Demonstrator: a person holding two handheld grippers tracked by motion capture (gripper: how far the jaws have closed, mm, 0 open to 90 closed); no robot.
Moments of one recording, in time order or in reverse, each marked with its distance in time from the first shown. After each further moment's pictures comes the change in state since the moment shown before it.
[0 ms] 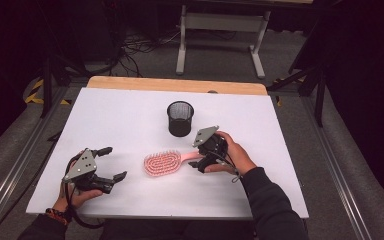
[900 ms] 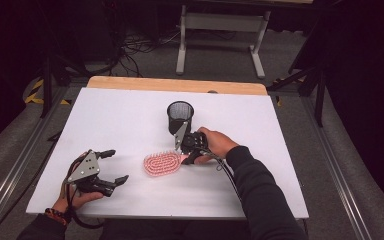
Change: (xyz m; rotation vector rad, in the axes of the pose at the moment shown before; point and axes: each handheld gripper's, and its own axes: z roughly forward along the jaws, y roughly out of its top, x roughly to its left) left arm -0.004 -0.001 0.003 0.032 -0.035 0.048; right arm -0.016 0.036 0.053 0.250 0.255 -0.278
